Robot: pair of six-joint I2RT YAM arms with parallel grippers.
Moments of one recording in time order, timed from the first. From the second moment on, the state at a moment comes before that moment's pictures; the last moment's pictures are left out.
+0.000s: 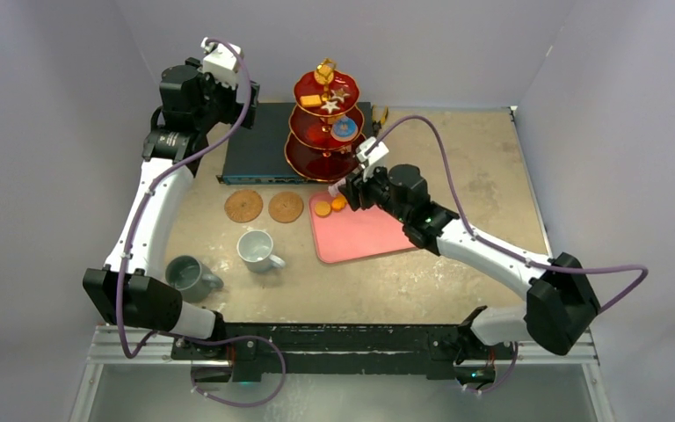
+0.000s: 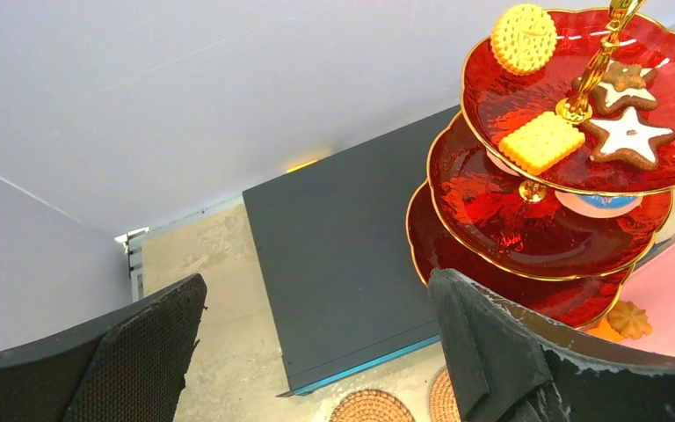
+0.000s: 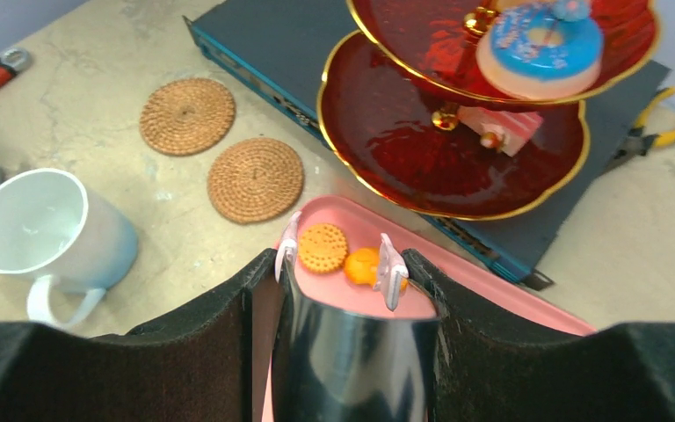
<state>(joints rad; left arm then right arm) -0.13 1.44 1.58 -0.36 0.13 0.21 0.71 1.33 0.91 0.12 0.00 0.02</state>
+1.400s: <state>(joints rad) -0.13 1.43 1.58 -0.37 0.13 0.21 0.76 1.76 0.80 0.57 0.20 0.07</state>
